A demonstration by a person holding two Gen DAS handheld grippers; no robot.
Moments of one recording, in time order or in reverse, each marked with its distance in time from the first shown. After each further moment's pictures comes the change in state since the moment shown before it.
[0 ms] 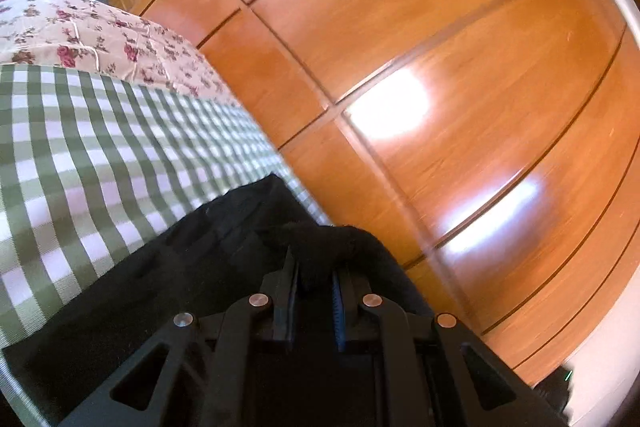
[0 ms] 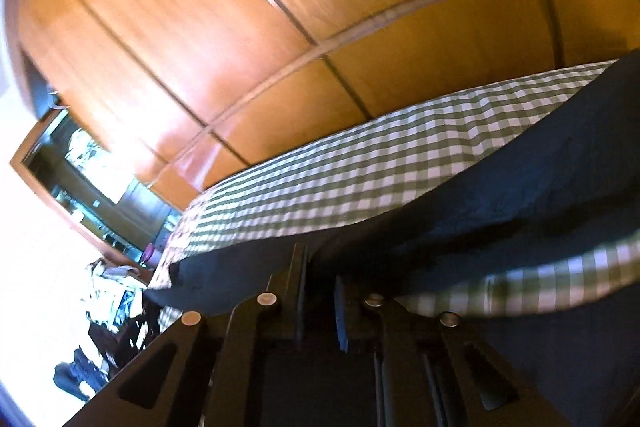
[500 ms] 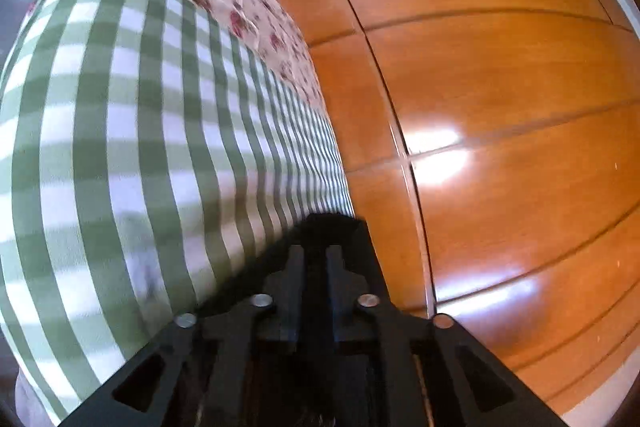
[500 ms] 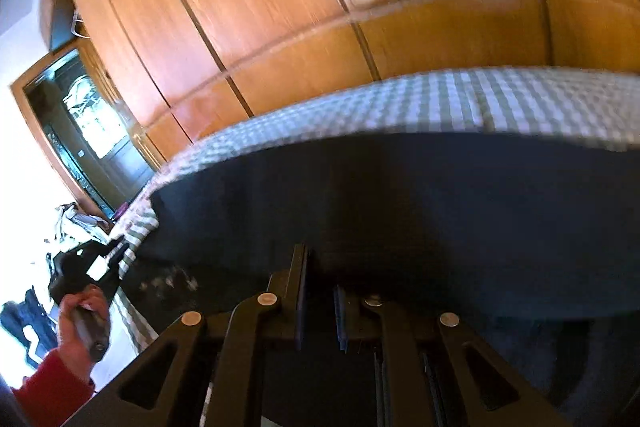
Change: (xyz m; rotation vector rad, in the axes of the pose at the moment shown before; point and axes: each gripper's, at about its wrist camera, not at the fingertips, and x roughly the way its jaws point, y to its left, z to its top) left arm -0.051 0.080 0.003 -0.364 -0.030 0.077; right arm 0.001 0.010 -0.125 -0.174 -0.012 -0.094
